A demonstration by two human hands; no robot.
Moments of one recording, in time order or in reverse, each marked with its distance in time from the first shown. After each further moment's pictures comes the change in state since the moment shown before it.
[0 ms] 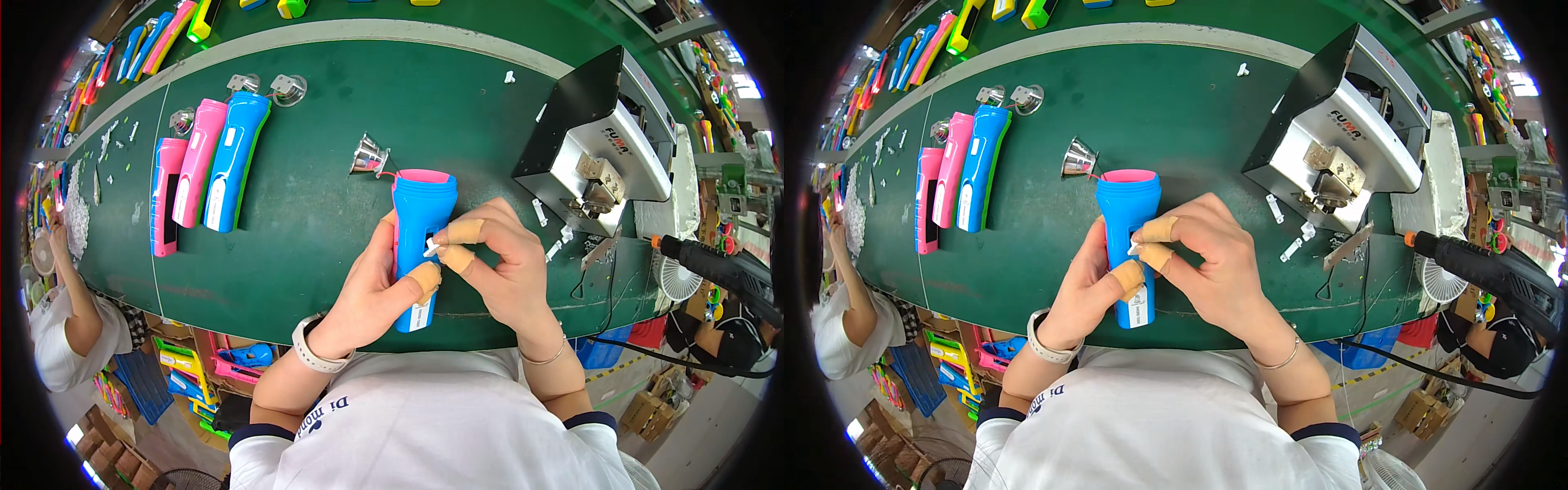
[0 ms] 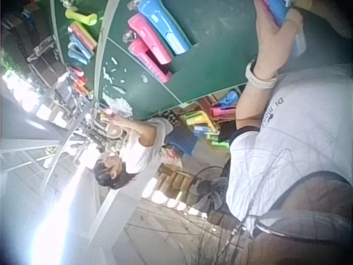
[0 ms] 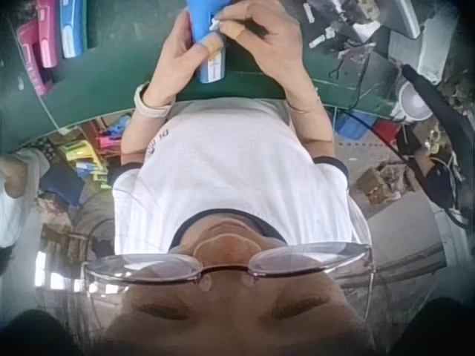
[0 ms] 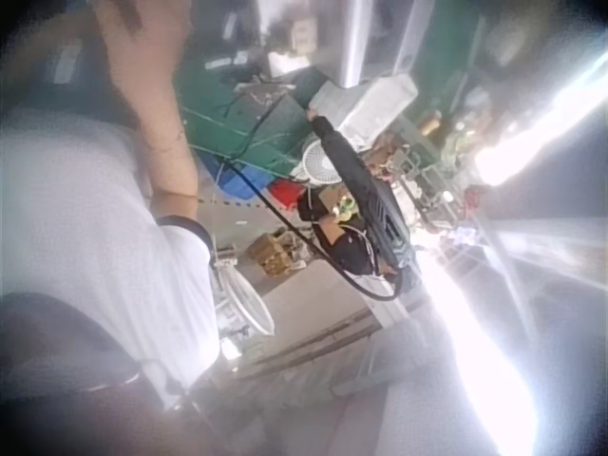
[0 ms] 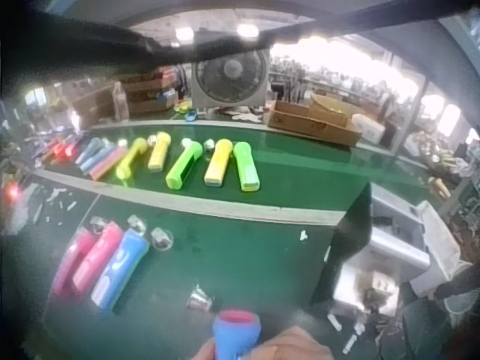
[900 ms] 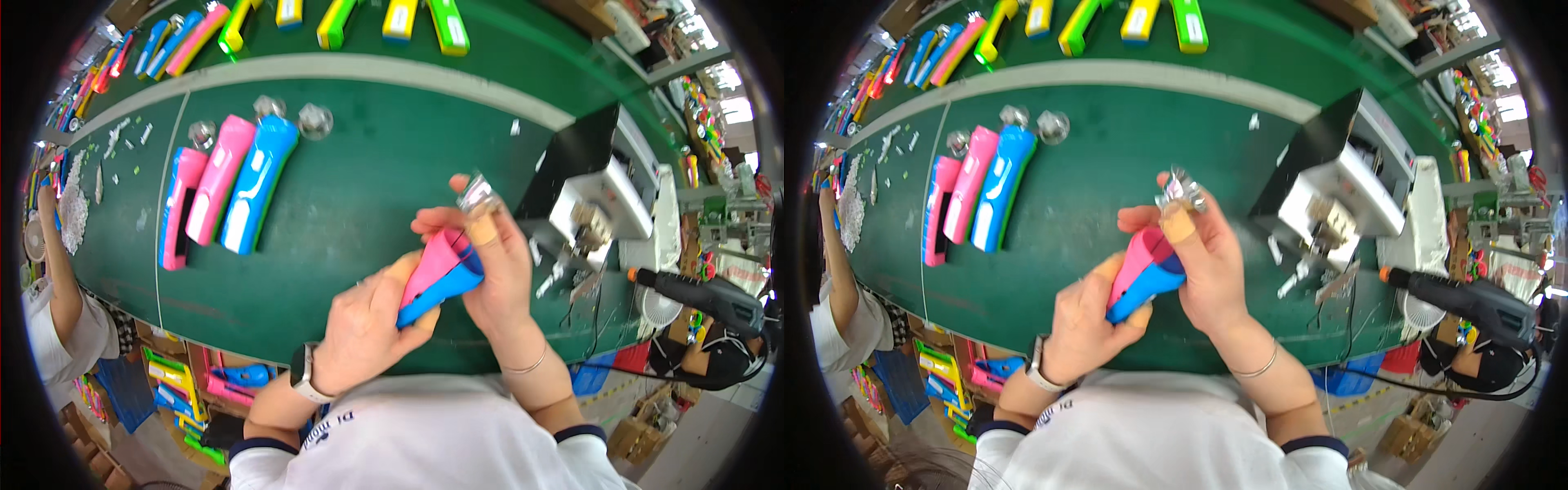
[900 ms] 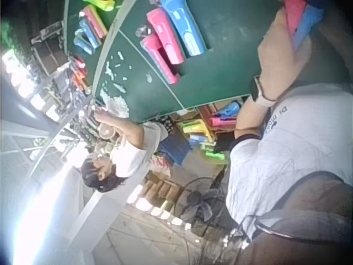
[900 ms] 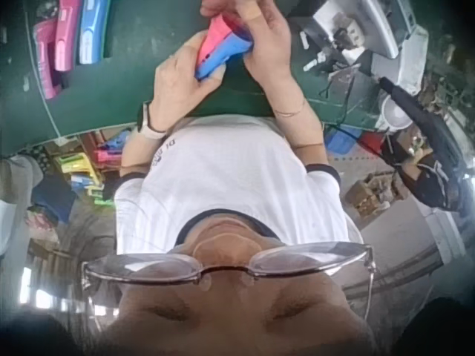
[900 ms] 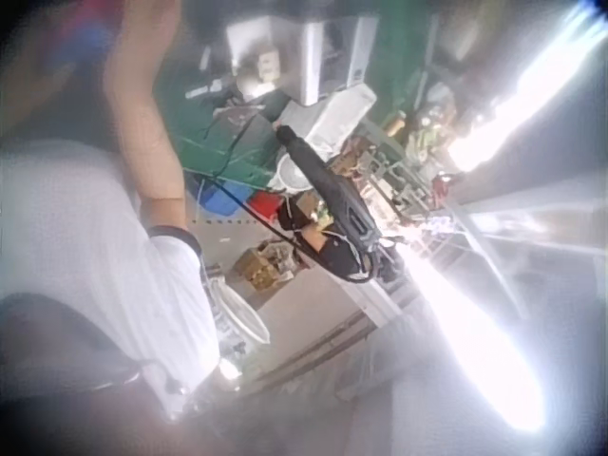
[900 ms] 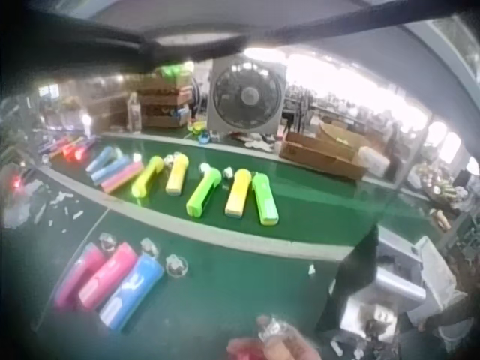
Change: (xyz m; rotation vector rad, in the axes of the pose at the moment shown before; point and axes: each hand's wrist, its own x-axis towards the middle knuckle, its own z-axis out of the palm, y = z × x) left_hand -0.007 0.017 -0.005 1.119 0.276 0.694; right_hand 0.038 -0.013 0.019 0.991 0.064 0.296
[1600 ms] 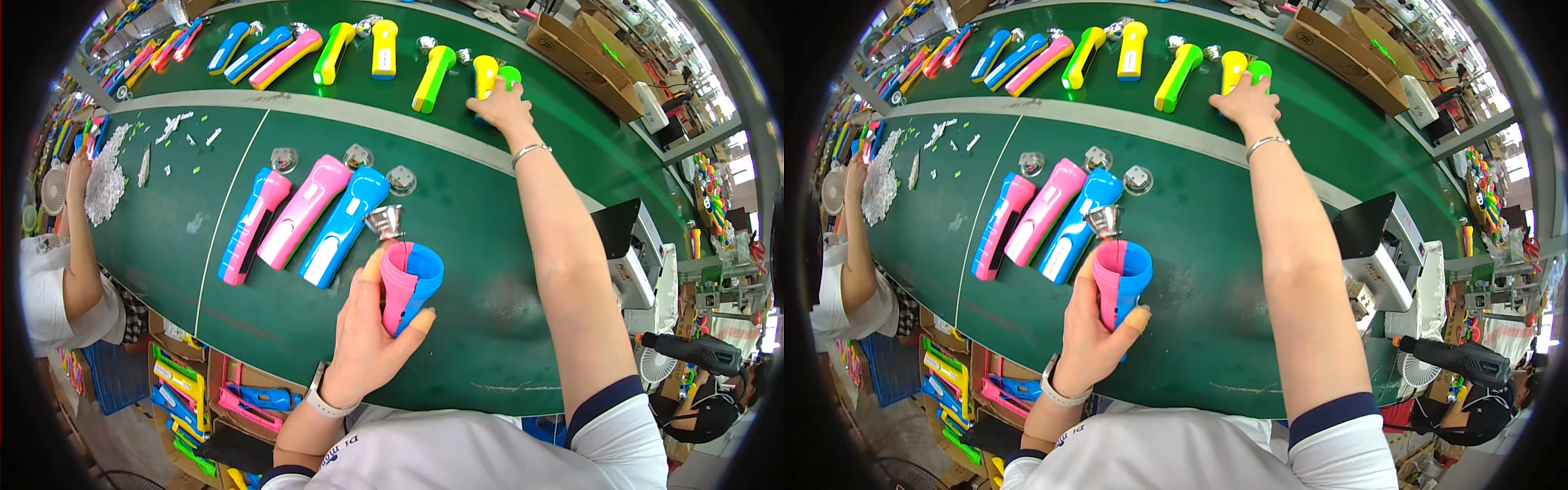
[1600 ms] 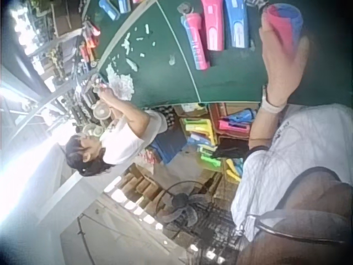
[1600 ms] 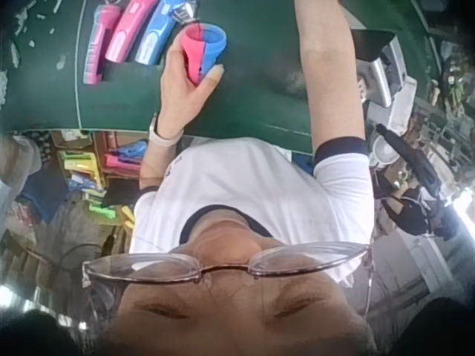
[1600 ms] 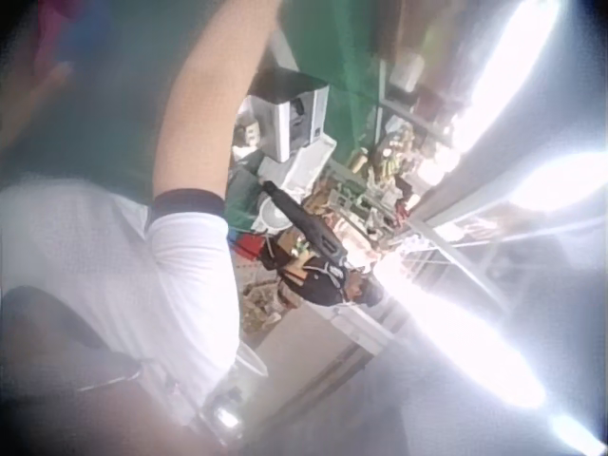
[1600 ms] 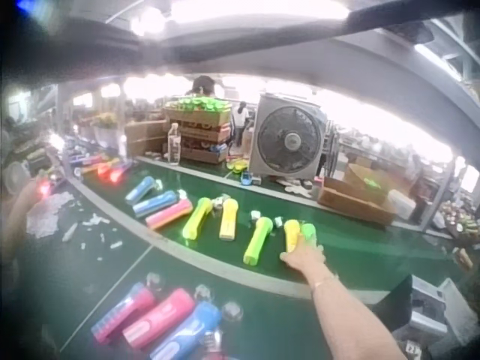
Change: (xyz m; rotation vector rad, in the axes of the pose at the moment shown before) left_hand -0.003 -0.039 -0.052 -0.145 0.199 -0.300; right_hand 0.316 -0.023 0.002 -1.901 0.439 0.002
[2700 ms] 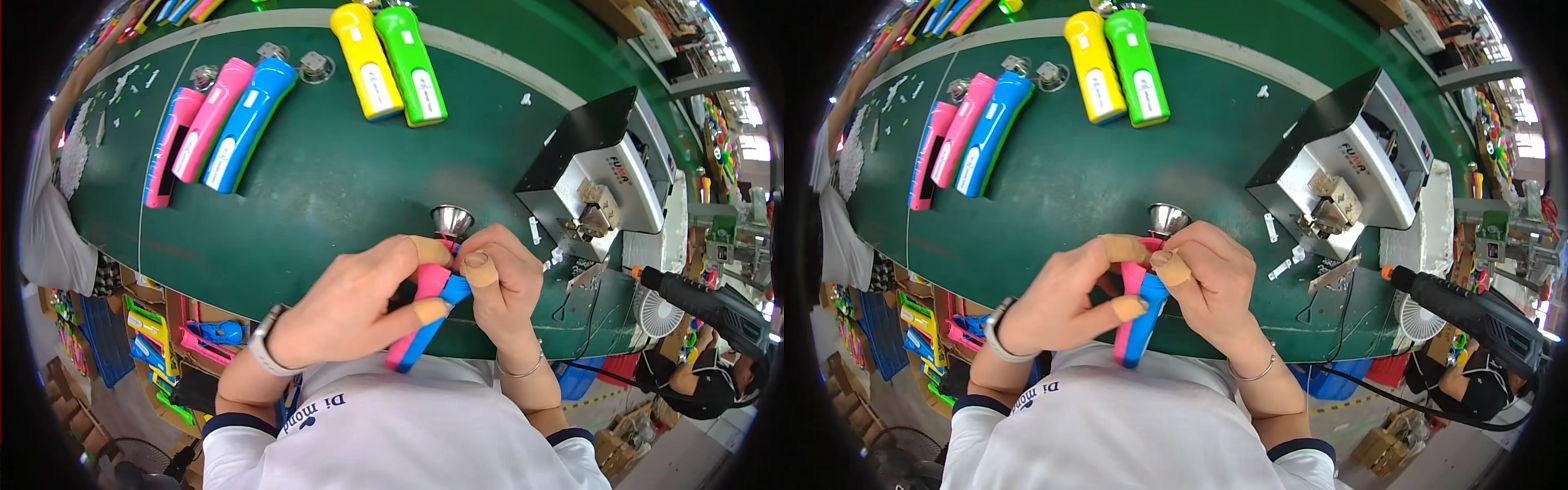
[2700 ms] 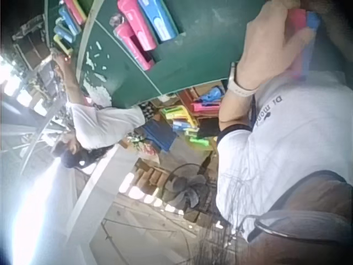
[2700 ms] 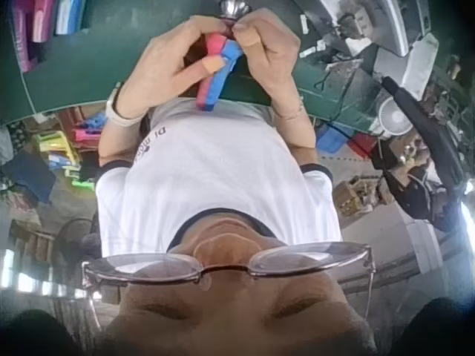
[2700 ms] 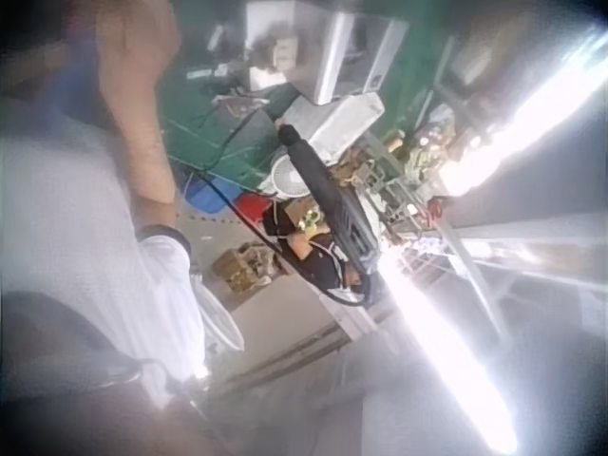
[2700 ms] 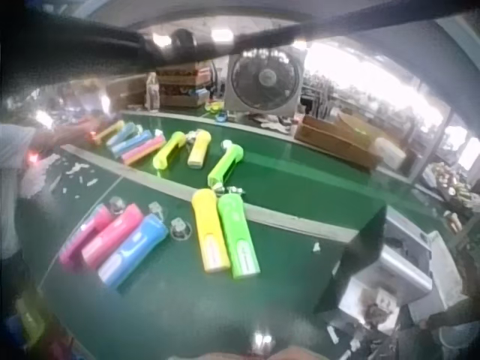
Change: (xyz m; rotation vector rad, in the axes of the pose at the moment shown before) left_hand -0.023 0.039 0.053 -0.130 -0.528 0.081; right_hand -0.336 0.135 -0.030 0.996 0.016 -0.528
